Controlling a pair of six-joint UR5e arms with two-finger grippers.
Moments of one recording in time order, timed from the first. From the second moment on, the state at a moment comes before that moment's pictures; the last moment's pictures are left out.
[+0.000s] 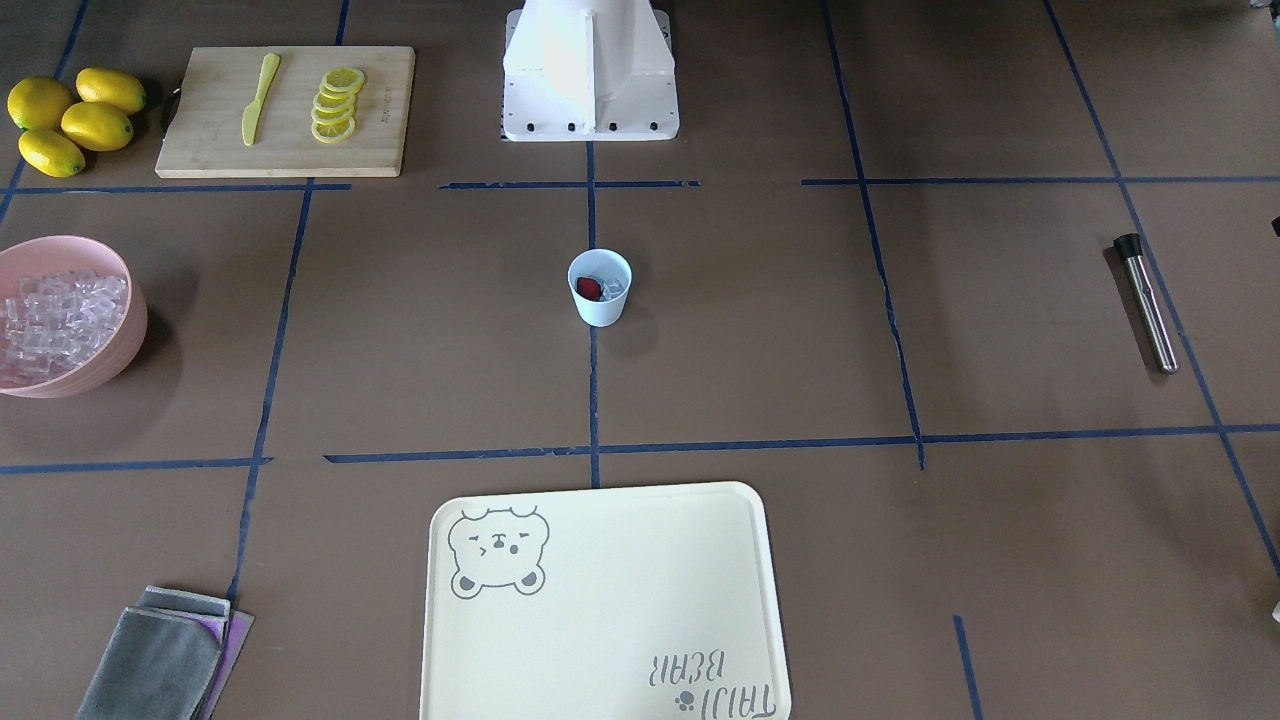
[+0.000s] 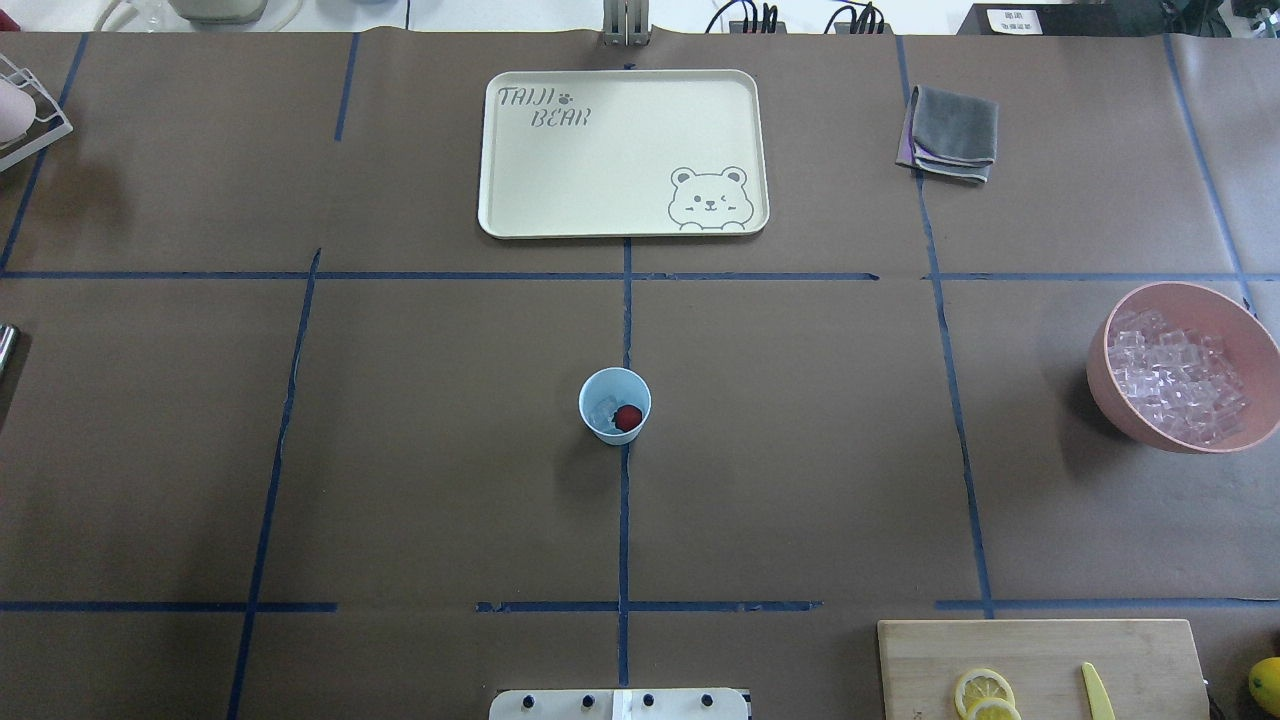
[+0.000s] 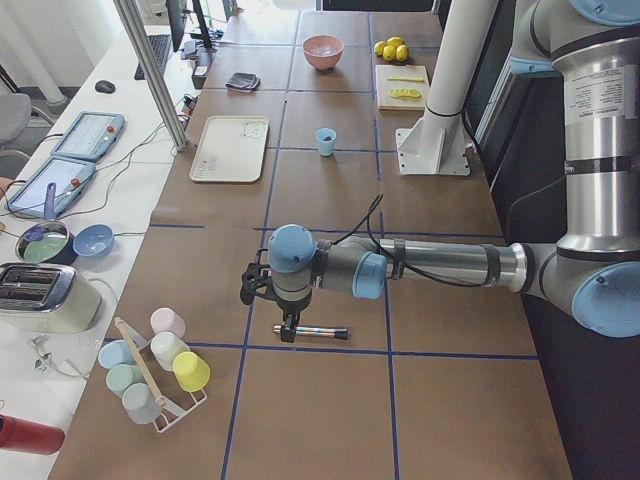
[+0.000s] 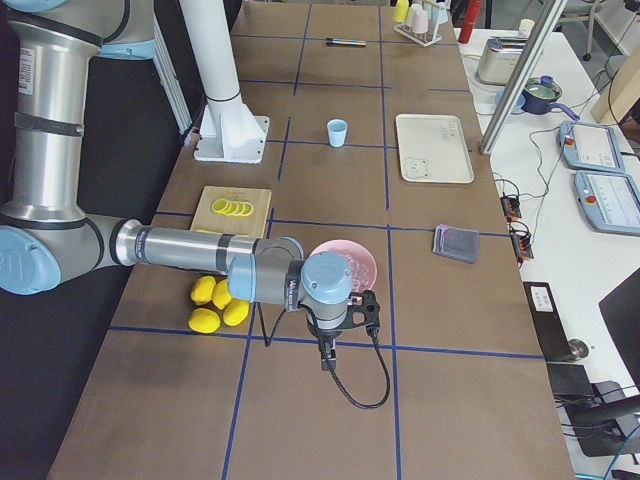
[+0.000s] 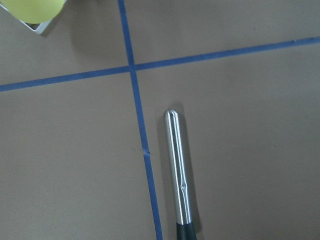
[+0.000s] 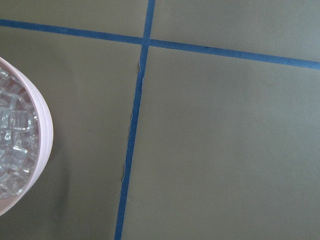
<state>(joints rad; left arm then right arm) -1.49 -1.43 -1.68 -1.82 -2.39 -0.13 1.64 -1.75 1.70 -1.57 2.34 -0.21</state>
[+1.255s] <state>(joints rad) -1.14 -1.51 -1.34 -2.32 -2.22 -0.47 1.64 -1.75 1.70 -1.57 2.34 -0.21</state>
